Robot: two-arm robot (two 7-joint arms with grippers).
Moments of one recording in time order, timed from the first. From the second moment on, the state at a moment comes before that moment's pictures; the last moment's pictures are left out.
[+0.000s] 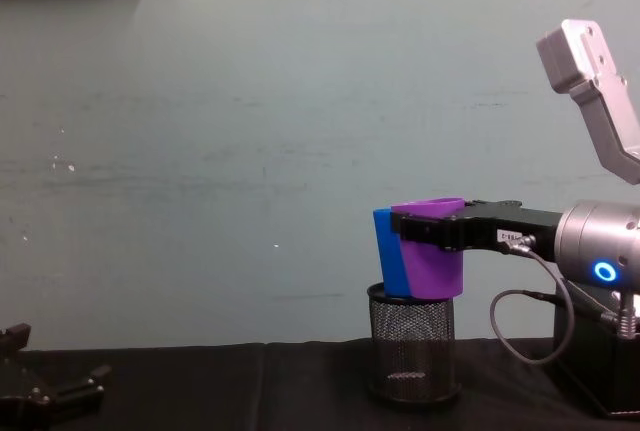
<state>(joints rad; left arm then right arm) -0.20 0.60 0.45 -1.41 -0.25 -0.12 0.03 0.60 0.21 -0.36 -1.08 0.28 0.02 0.41</state>
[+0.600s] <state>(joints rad) -0.20 0.60 0.45 -1.41 -0.25 -0.12 0.03 0.60 0.21 -0.36 -1.08 0.28 0.02 0.41</state>
